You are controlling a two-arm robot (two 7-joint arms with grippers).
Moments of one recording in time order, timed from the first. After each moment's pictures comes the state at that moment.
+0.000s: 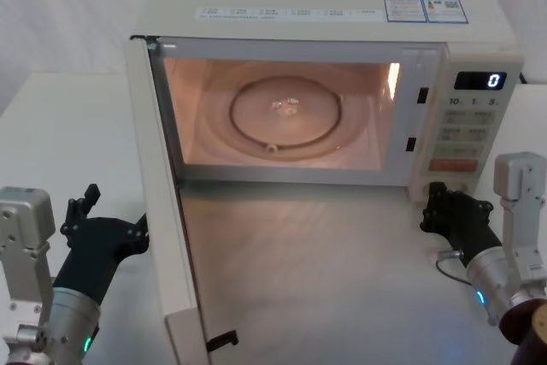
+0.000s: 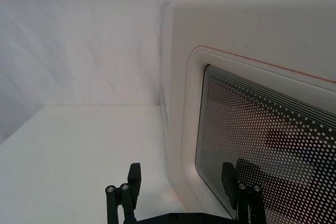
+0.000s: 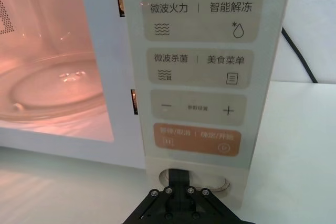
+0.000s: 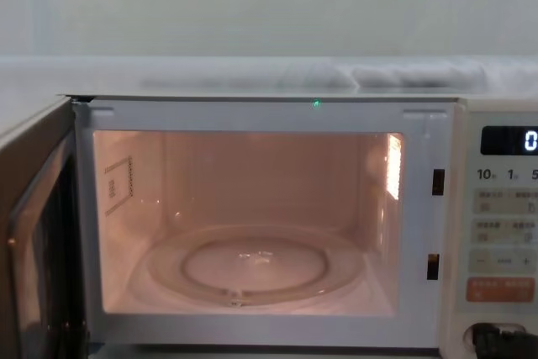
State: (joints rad) left arm 0.27 0.24 0.04 -1.85 -0.25 -0.02 -0.02; right arm 0.08 0.05 -0.15 -1.42 0.09 0.01 0.10
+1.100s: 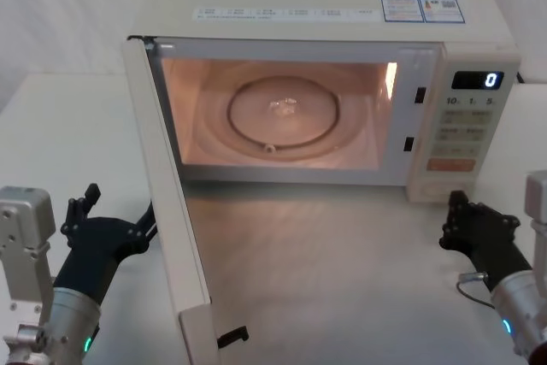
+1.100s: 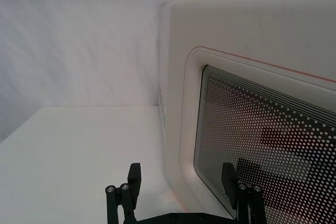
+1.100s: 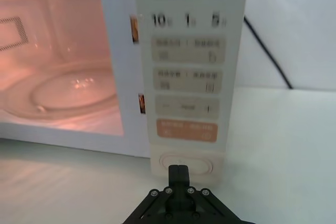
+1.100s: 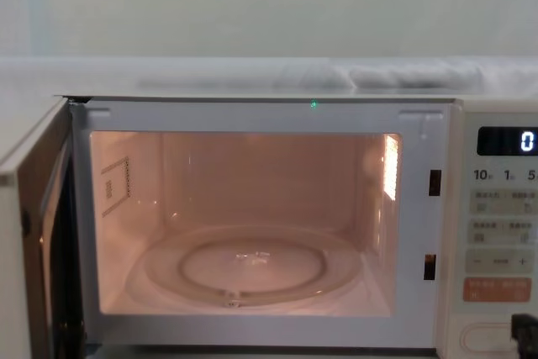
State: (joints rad) left arm 0.27 0.24 0.04 -1.85 -0.25 -0.02 -0.02; right arm -0.10 0.07 -0.13 -1.67 0.08 0.06 0.09
